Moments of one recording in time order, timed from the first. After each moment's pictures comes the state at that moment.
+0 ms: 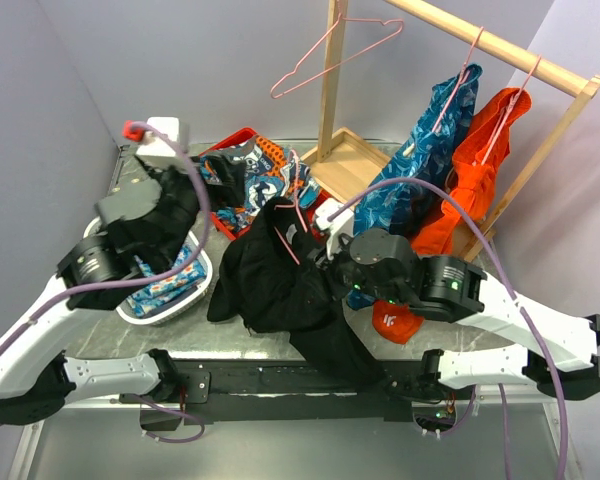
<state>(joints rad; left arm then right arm) -0.99 1.07 1.60 -0.49 -0.71 -0.21 1.21 1.10 1.38 -0.77 0.27 0.24</state>
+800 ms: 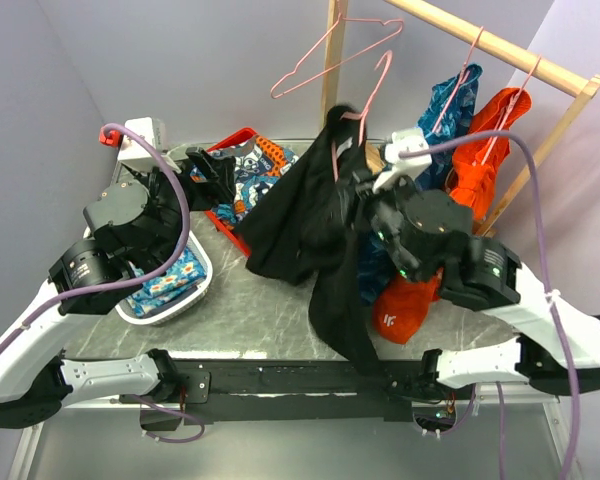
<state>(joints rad) -0.99 1.02 1.58 -0.48 -0.79 -0.31 1.21 1.12 1.65 -0.60 0.81 0.12</state>
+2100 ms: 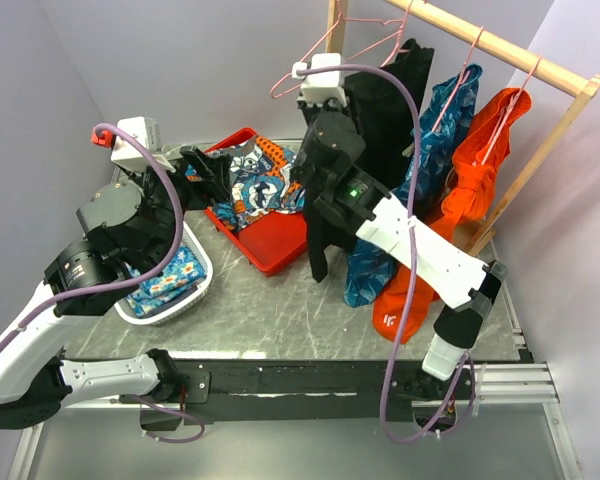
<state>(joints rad) -0.99 1.02 1.59 -0.48 -0.81 -0.31 0.93 1.70 1.95 0.12 1.23 -0.59</state>
